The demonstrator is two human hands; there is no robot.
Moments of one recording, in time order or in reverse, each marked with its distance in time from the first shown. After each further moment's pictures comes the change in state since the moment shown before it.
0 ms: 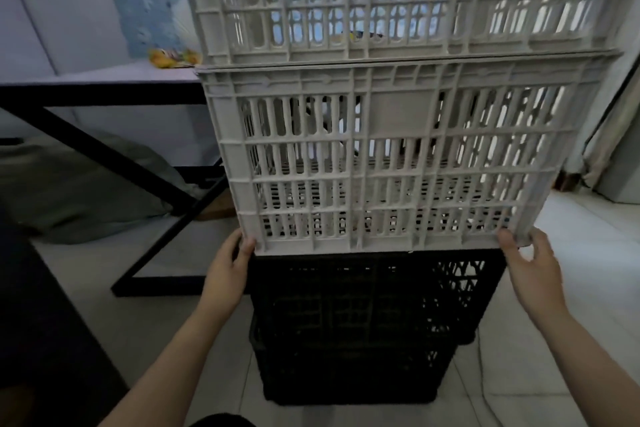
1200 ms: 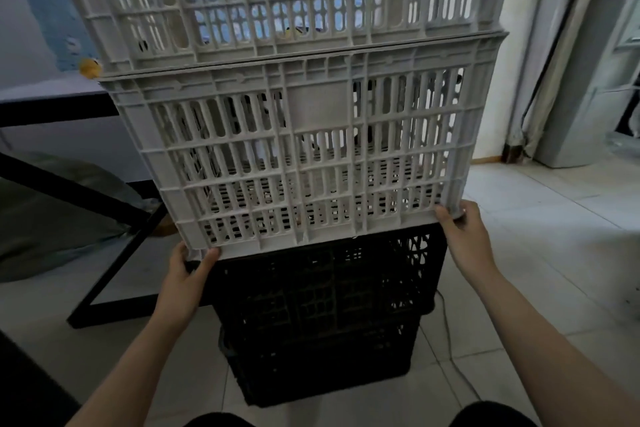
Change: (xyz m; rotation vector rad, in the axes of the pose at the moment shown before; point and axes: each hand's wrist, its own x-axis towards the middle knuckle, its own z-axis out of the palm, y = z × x) left_hand -0.002 -0.002 0.005 -0.070 -0.035 -0.104; right_hand 0.002 0.008 -0.004 0.097 -0.061 0.077
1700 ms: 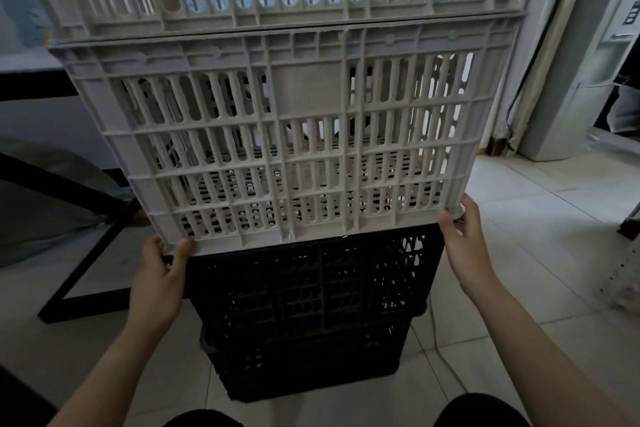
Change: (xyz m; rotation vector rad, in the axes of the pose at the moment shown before) left_hand -0.007 0.003 0.009 0.238 0.148 0.028; right_hand -0.012 0.013 -0.005 0.114 -0.019 -0.041
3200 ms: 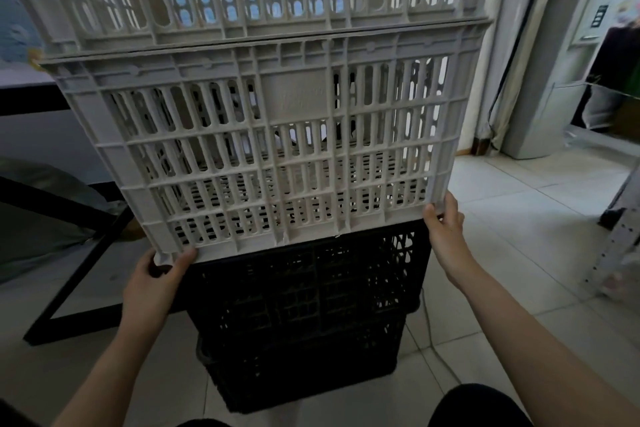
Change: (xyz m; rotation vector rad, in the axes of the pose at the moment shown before) left_hand 0.005 -0.004 -0.008 -0.235 -0.056 -0.099; right_hand 0.002 -0.009 0.008 -0.155 -0.002 0.084
